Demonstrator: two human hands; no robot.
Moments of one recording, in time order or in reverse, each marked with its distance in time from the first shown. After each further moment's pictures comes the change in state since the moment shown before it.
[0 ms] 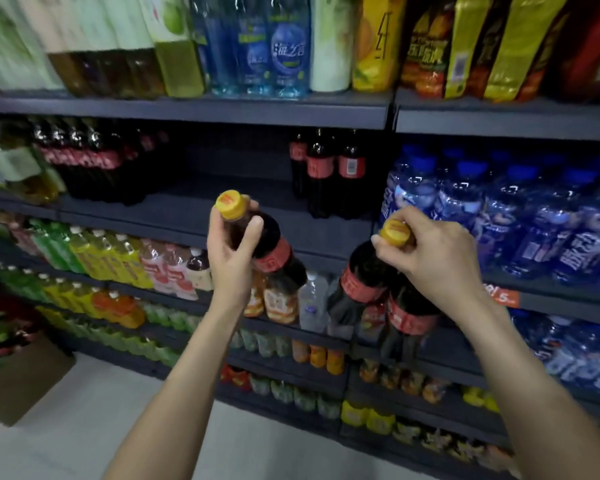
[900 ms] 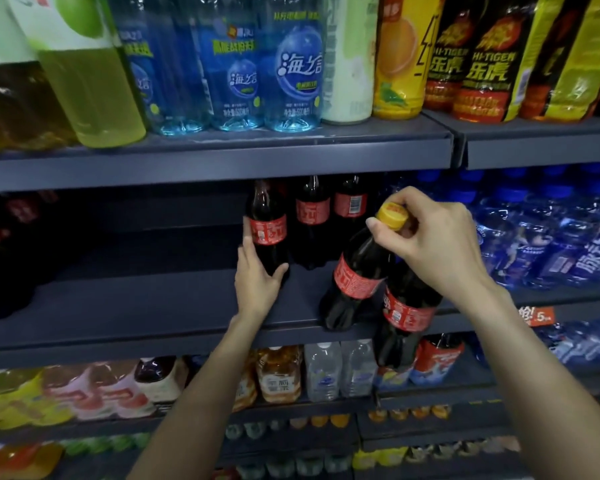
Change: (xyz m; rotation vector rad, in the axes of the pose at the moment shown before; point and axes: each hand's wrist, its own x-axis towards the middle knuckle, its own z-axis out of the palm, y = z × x) left_hand 0.166 -0.240 0.001 0.577 -0.393 0.006; right_hand 0.119 -0.026 0.106 -0.154 0.103 0.217
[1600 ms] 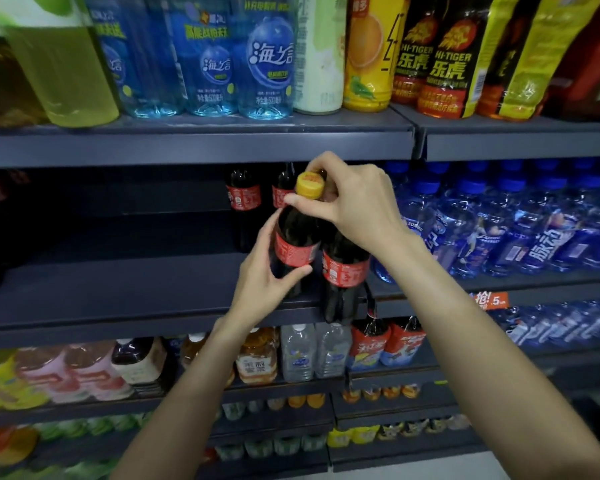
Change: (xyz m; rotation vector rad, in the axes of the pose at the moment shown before) left_hand -0.042 0.079 -0.024 -0.420 -0.289 0.196; right_hand 0.035 -0.024 0.018 0.025 0.062 -0.256
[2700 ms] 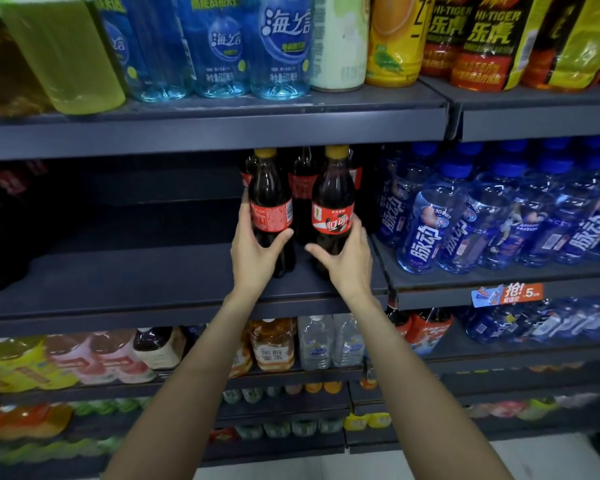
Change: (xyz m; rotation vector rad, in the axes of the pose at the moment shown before) left_hand 0.022 -0.046 -0.016 0.084 0.289 -0.198; right_hand -0.098 0.027 0.123 0.288 -0.110 0.819
